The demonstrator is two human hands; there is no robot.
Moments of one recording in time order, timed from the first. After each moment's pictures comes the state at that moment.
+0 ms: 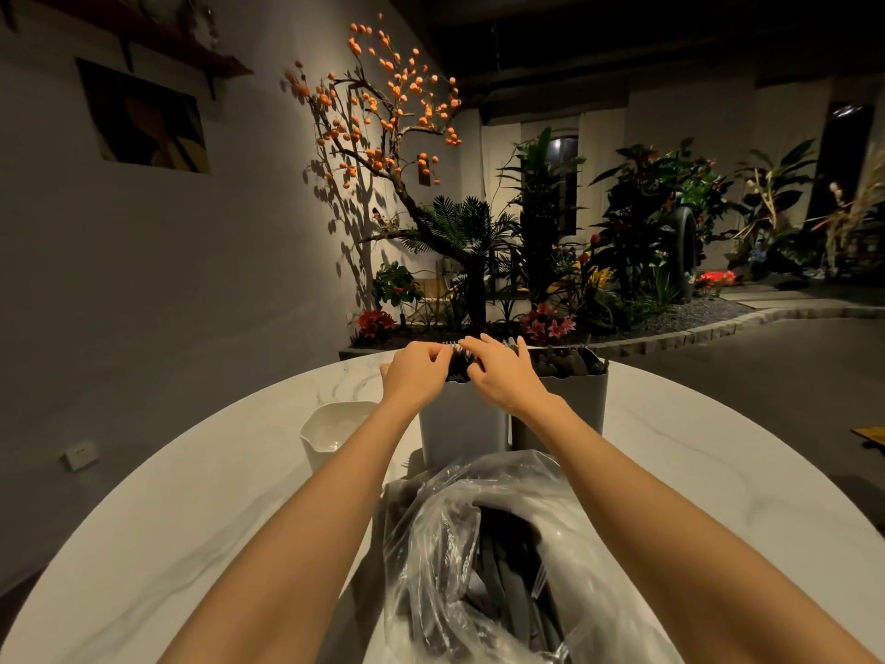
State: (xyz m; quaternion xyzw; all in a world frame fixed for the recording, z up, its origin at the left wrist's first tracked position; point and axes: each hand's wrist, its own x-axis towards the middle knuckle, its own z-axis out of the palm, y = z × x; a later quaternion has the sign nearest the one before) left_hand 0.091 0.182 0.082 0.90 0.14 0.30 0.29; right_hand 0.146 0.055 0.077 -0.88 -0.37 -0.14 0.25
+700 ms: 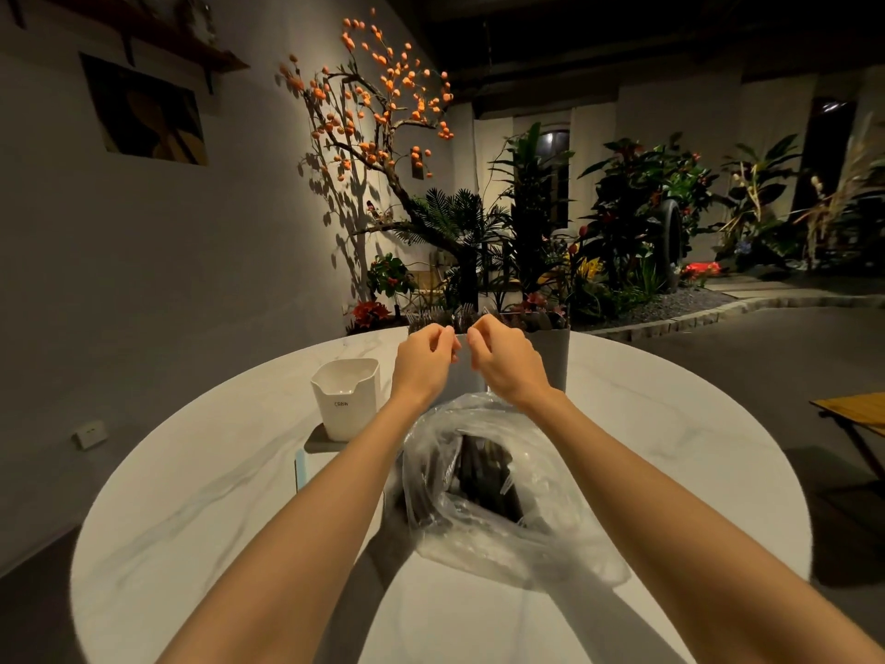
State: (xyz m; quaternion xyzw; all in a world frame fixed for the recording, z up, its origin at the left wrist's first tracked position) left_hand 0.005 0.121 0.061 0.83 0.05 0.36 0.43; right_hand 0.052 0.003 0.065 -0.84 -0.31 -0.21 0.39
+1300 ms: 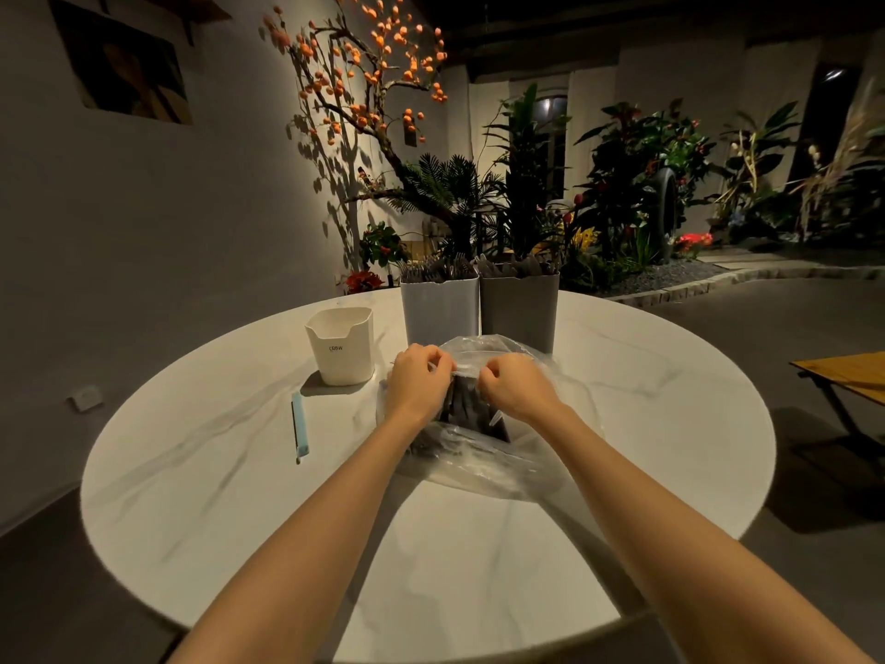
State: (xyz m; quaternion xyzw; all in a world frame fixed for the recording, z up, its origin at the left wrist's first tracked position) left_hand -0.029 0.110 -0.028 0.87 0.12 0.32 0.36; right_hand 0.019 -0.028 -0.018 -0.91 -0.25 -0.07 0.31
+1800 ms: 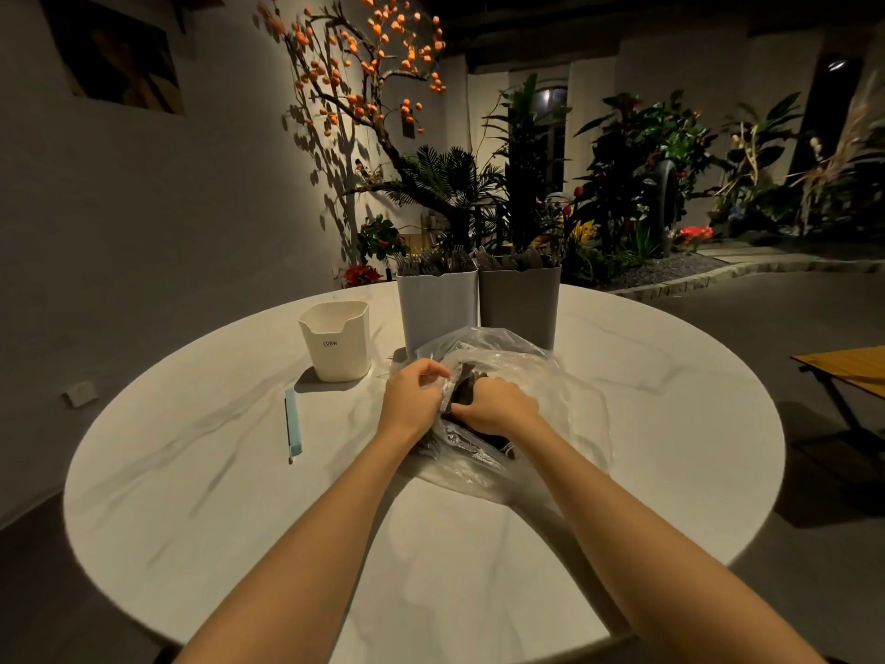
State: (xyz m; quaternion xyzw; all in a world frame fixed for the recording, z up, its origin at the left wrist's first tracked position) left_hand -0.040 0.112 -0.046 0.84 0.10 0.28 0.45; right_hand 0.012 -0.005 -0.039 -0.96 -0.23 0.01 0.18
